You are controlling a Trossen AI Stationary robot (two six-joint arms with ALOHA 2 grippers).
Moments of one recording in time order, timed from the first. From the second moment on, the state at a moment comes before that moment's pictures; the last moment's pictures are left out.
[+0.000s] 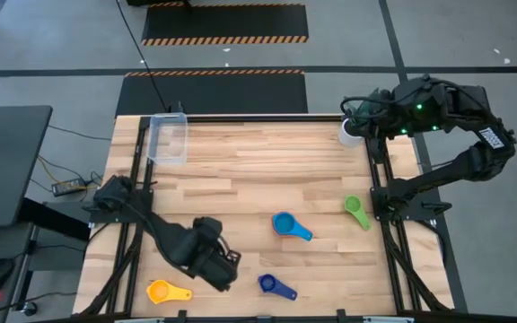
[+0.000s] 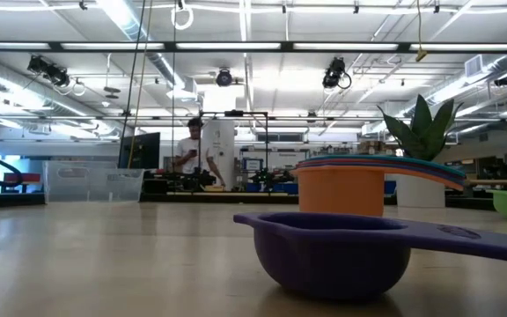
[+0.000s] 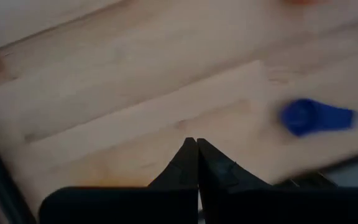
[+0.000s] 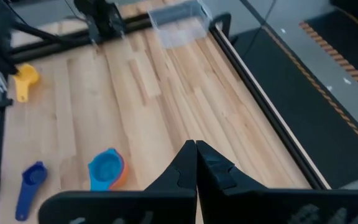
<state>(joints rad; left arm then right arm) -0.61 1.93 1.99 -1.57 -0.20 -1.84 -0.15 1.13 1.84 -1.37 0.11 0.16</state>
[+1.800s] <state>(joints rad) -1.05 2.08 1.73 -1.36 0.07 -1.99 -0.01 1.26 1.85 -1.15 0.10 0.32</state>
